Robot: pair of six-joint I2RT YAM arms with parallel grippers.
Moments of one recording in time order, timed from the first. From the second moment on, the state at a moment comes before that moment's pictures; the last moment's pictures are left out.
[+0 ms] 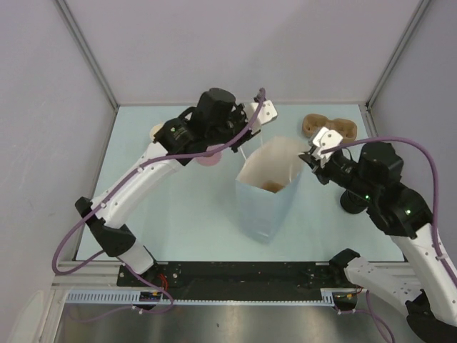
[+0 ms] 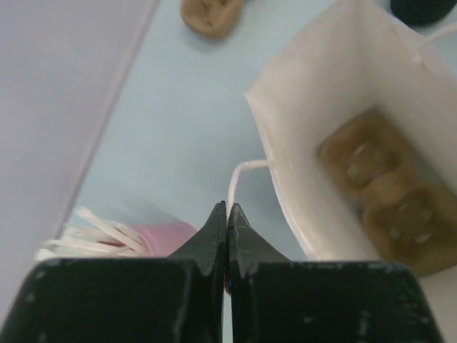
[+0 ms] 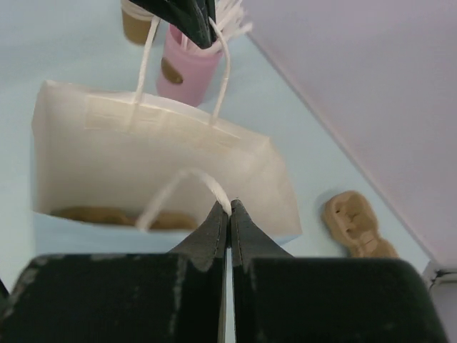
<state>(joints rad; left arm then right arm) -0.84 1.60 1.85 -0.80 0.08 0.43 0.55 0.83 1.25 -0.68 -0.22 -0.44</state>
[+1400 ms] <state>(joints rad) -0.84 1.67 2.08 -0.81 0.07 0.47 0.56 0.63 1.05 -0.98 -0.42 -0.67</state>
